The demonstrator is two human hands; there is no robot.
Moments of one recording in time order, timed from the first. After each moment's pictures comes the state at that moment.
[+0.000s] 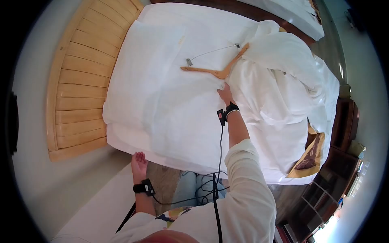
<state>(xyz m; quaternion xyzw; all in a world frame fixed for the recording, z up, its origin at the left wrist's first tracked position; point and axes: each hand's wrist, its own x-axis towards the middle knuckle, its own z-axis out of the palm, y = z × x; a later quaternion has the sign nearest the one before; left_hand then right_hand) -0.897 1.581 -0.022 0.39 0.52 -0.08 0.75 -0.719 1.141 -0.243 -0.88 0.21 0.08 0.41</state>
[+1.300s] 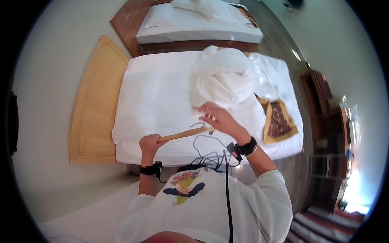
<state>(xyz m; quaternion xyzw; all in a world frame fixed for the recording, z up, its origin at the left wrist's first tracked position) -0.799 1.445 0.120 0.90 -0.37 0.08 0.23 -0.876 1.159 0.215 -0.88 -0.07 0.00 0.47</state>
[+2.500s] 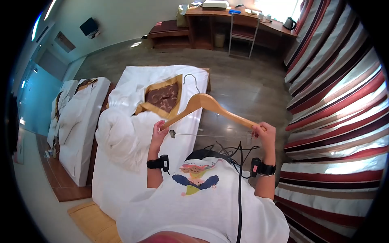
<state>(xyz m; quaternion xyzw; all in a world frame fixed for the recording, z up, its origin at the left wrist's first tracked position) -0.903 1.122 0.078 0.47 -0.51 -0.55 0.47 -1.274 1.244 0.220 -0.42 0.64 -0.54 0.34</state>
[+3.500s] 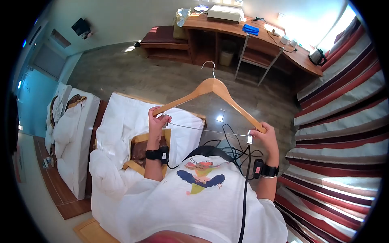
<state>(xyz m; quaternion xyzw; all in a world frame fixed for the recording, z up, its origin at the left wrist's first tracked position) -1.064 0.776 0.140 0.38 -0.38 -0.61 0.59 -1.428 0.887 0.232 -0.43 0.65 -0.42 0.46</state>
